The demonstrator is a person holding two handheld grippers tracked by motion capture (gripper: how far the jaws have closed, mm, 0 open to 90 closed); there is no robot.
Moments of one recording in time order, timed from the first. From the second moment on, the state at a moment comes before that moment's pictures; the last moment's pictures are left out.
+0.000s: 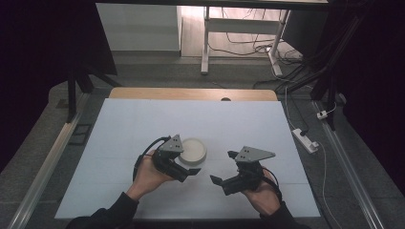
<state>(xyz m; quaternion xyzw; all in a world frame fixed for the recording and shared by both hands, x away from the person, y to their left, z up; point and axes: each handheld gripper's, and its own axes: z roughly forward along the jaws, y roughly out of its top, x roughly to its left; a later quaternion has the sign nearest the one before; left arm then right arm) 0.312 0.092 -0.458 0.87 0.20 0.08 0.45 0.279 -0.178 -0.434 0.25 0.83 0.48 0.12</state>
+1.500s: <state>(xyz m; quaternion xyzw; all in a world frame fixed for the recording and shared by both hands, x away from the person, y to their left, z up) 0.313 0.088 -0.464 0.87 0.20 0.07 0.45 0.314 -0.098 -0.426 0.22 0.84 0.49 0.11</state>
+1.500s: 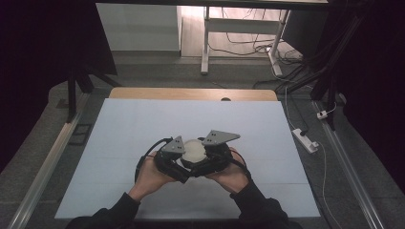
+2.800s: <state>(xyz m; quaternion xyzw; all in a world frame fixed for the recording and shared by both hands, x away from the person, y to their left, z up) 0.317 0.094 -0.461 0.86 0.21 0.07 0.45 0.323 -0.107 -0.418 0.22 0.83 0.50 0.09</state>
